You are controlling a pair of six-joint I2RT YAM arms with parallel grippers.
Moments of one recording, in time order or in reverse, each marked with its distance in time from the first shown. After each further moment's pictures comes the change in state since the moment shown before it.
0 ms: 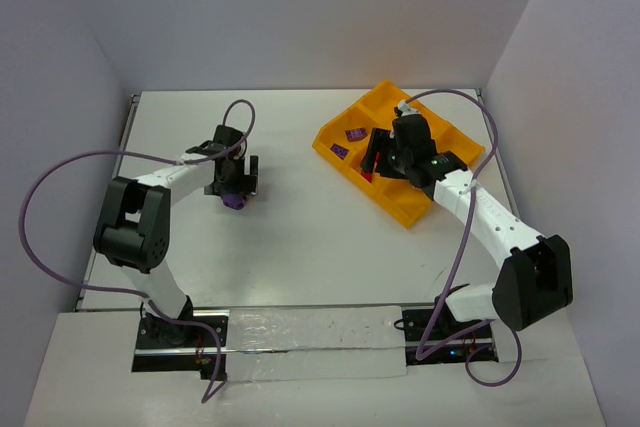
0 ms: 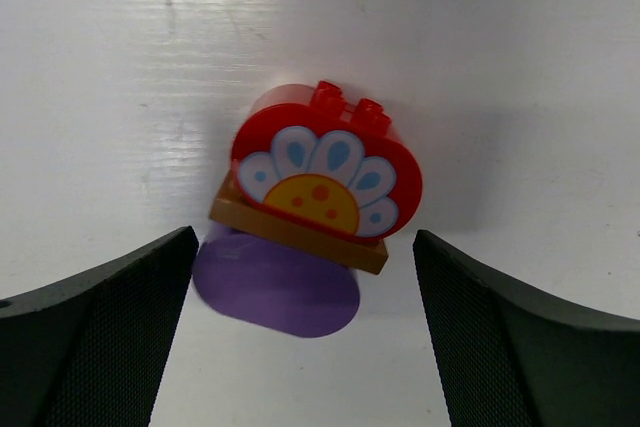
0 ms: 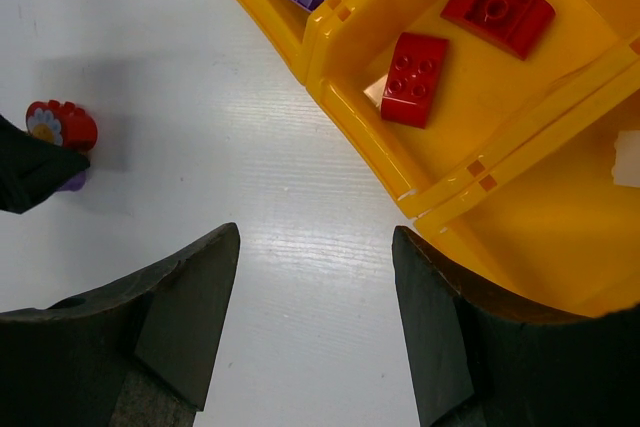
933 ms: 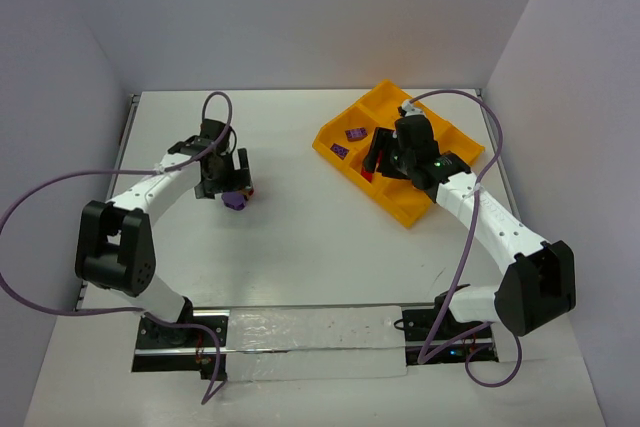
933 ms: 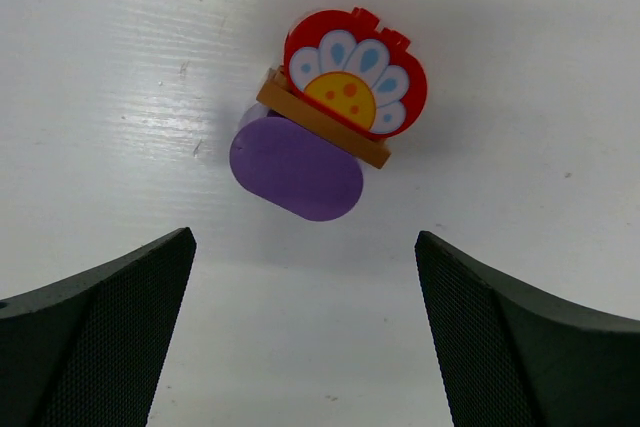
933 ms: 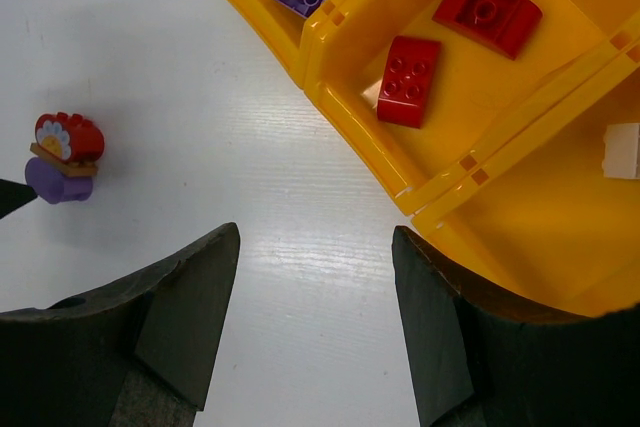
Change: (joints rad) left arm 0.013 -0.158 0.027 -0.201 0.002 -0.172; right arm 0.000 -0.028 -0.004 -0.007 0.021 0.018
